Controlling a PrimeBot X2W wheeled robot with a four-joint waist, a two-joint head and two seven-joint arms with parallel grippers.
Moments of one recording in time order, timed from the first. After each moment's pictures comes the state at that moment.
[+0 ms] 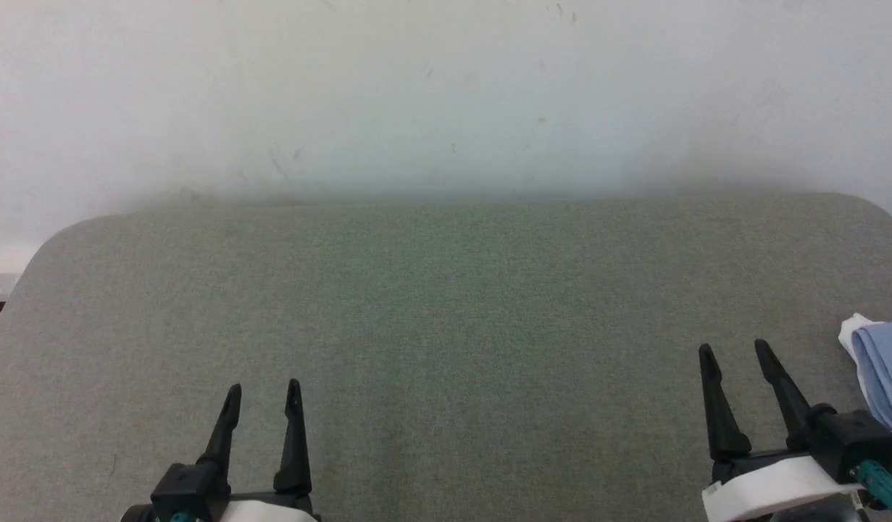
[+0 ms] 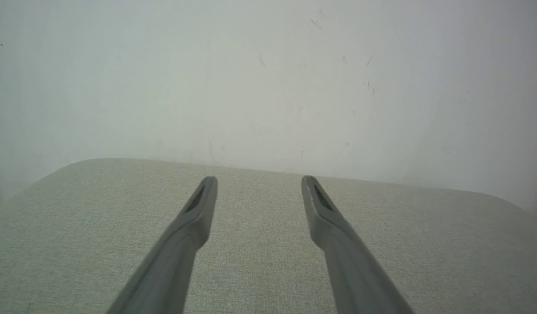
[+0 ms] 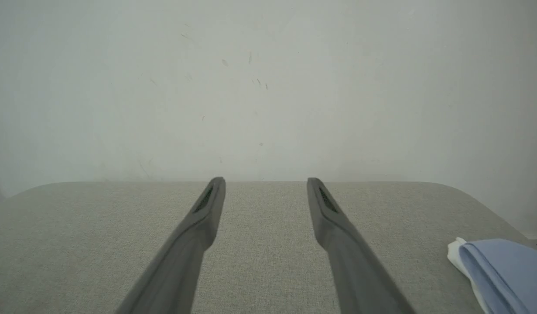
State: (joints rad) left arm 0.14 0.05 -0.06 0.01 -0.17 0.03 -0.26; right arm 0.08 -0.06 -0.03 0.06 0.13 0.13 -0.23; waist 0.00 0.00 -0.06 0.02
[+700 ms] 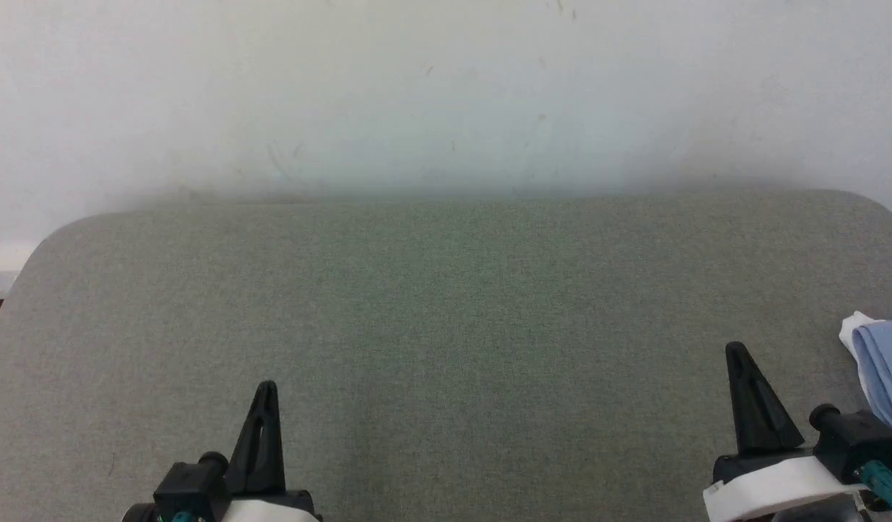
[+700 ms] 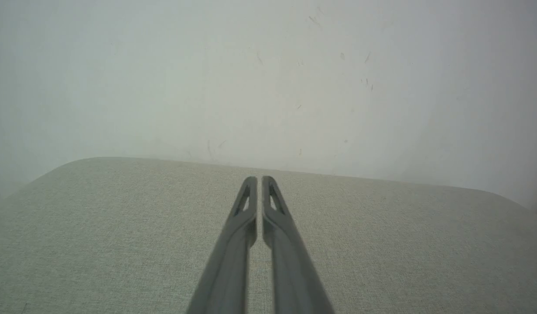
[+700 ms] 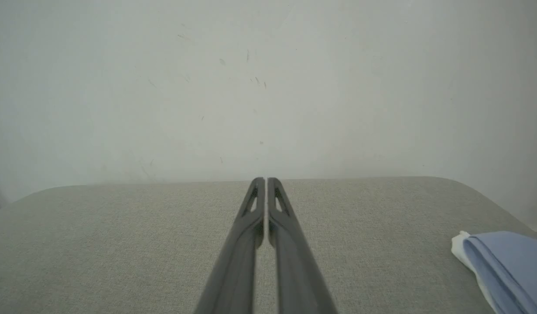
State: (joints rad) left arm 0.14 0.05 -0.06 0.01 -0.17 0.03 -0.26; right arm 0.08 -0.06 -0.03 0.07 0.16 0.13 -0.24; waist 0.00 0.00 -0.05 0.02
